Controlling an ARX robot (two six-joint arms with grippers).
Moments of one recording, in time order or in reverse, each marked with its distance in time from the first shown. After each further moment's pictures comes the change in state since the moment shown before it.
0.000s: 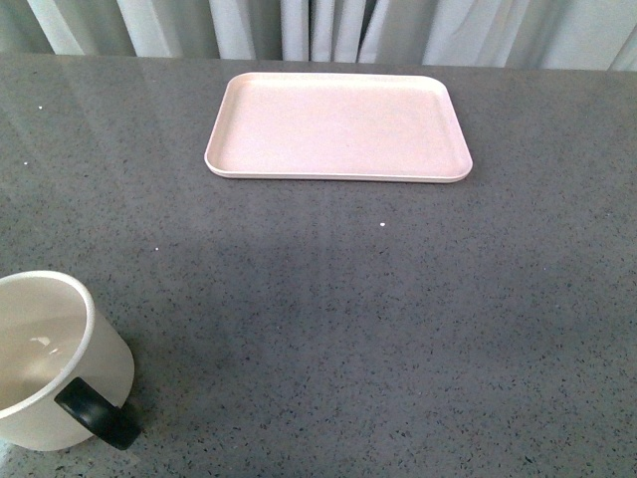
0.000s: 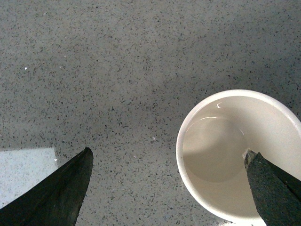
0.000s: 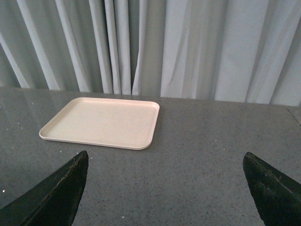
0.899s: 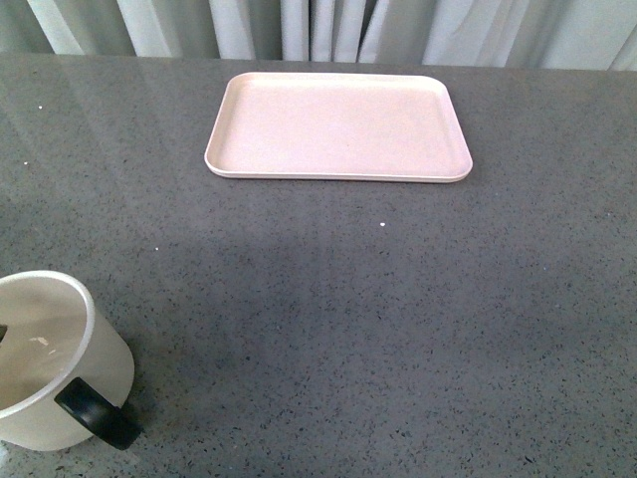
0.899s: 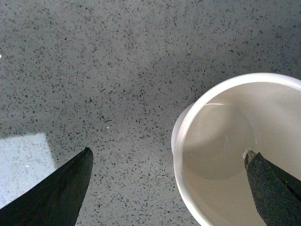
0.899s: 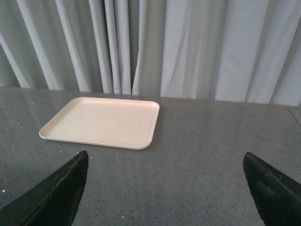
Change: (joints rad) left arm 0.008 0.228 0.050 0.029 0.021 0.054; right arm 0.000 0.000 0.000 0.000 0.000 0.000
